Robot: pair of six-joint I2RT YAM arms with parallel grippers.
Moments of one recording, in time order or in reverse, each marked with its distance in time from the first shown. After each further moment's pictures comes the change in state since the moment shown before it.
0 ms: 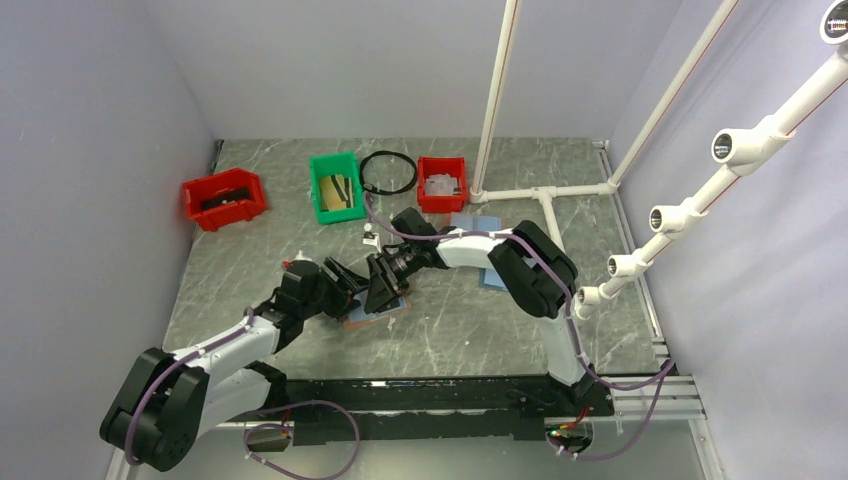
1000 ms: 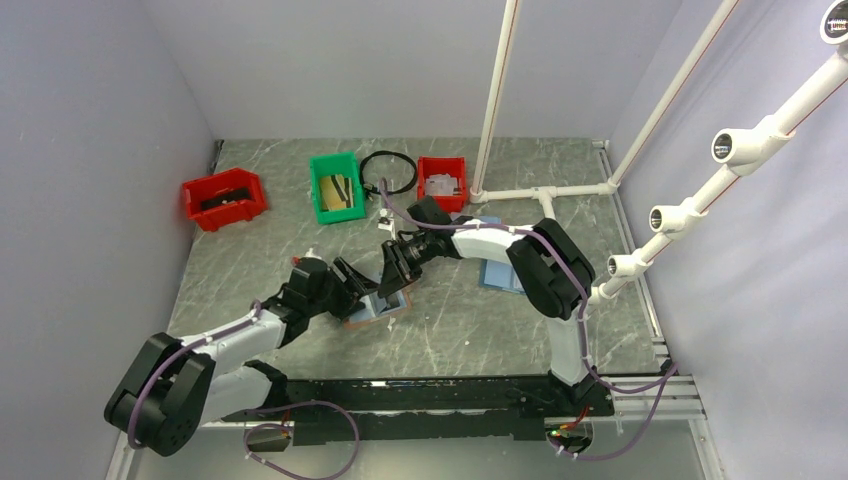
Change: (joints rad) left arm -0.047 0.077 0.037 -0.003 0.002 0.061; right arm -0.069 -0.079 -0.022 -0.079 0.091 -0.111
